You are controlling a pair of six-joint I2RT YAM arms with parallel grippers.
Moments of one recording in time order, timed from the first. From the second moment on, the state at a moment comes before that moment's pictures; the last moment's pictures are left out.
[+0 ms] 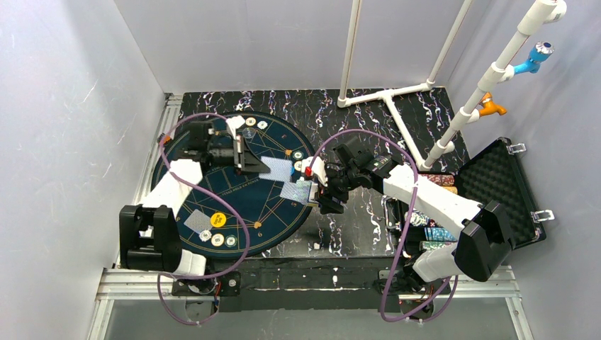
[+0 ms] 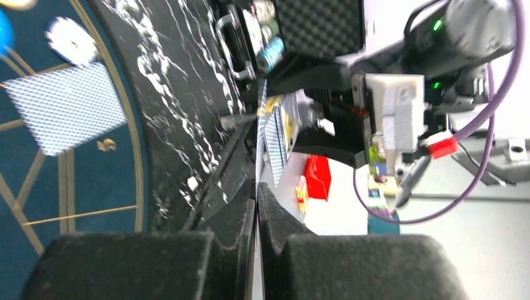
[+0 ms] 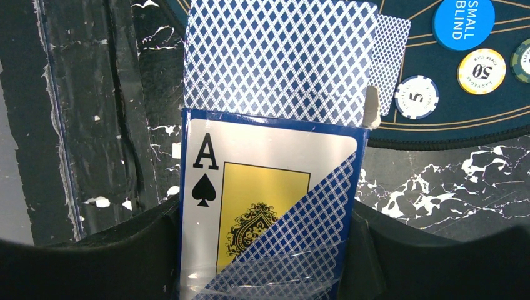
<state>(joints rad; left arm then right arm) -0.11 1.42 0.93 -0.30 1.24 -0.49 0.76 1.39 1.10 -0.69 -0.54 -0.59</state>
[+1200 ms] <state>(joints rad) 0.20 2.40 1.98 -0.66 0.64 -0.27 0.76 1.39 1.10 -0.69 -0.51 -0.60</state>
